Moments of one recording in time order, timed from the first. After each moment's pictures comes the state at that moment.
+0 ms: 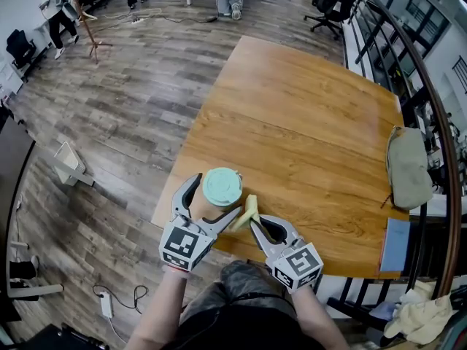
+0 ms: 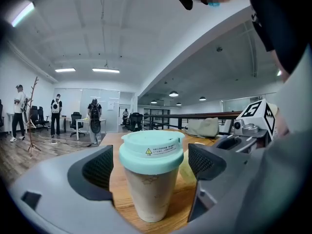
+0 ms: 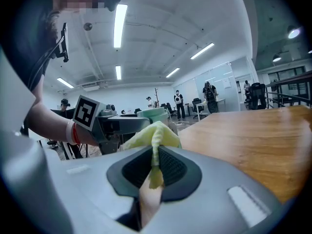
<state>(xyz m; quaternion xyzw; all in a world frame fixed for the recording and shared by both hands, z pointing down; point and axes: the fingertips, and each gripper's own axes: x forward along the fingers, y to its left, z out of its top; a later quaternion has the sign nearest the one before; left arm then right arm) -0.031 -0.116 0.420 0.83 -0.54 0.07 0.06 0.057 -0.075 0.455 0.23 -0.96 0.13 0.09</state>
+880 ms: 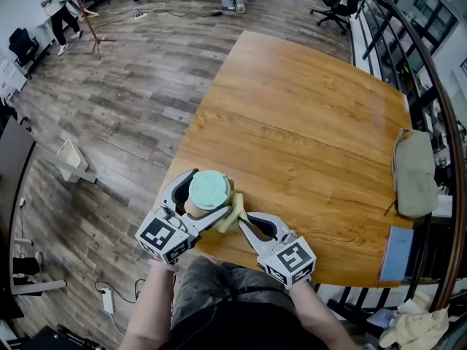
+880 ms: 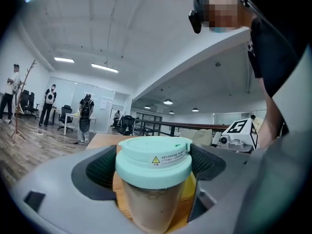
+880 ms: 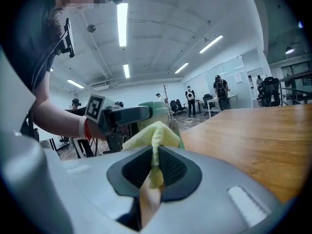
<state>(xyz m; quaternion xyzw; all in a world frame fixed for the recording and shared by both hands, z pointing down) -0.040 -0.141 0.412 0.86 -0.49 0.01 0.09 0.035 -0.097 0.464 0.16 -0.97 0.13 0.10</state>
